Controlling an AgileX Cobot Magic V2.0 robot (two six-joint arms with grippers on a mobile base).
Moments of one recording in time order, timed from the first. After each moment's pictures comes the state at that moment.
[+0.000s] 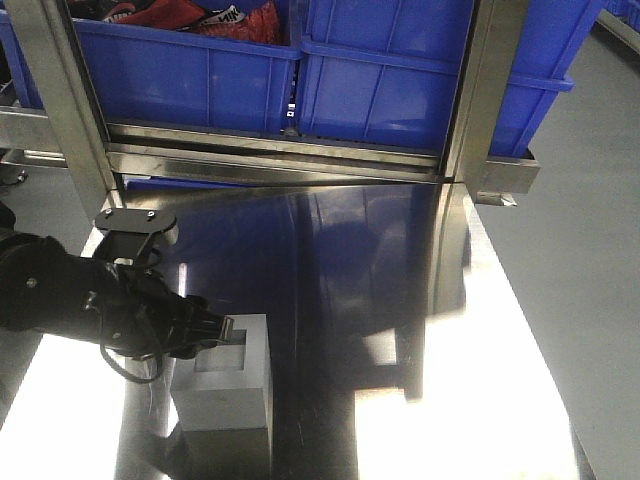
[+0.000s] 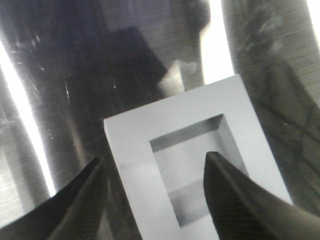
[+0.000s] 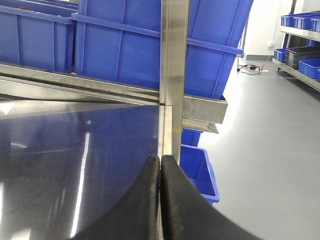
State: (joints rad) left arm -0.45 1.48 -0.92 -0.18 0.58 -0.14; right arm 0.06 -0.01 0.03 -0.02 0.12 -0.01
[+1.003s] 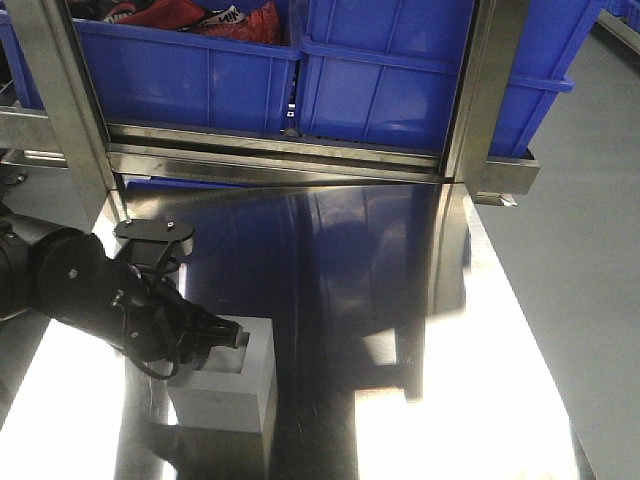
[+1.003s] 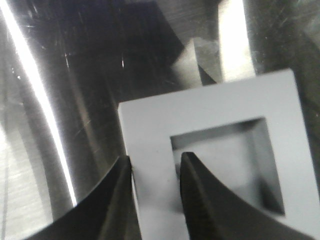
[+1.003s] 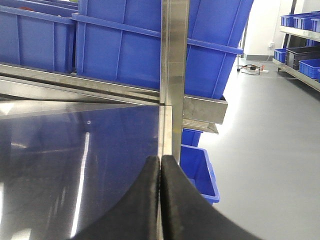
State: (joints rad) left arm -0.46 1.58 -0.97 -0.13 0.65 -0.19; right arm 0.06 -0.01 0.03 -0.02 0.12 -0.01
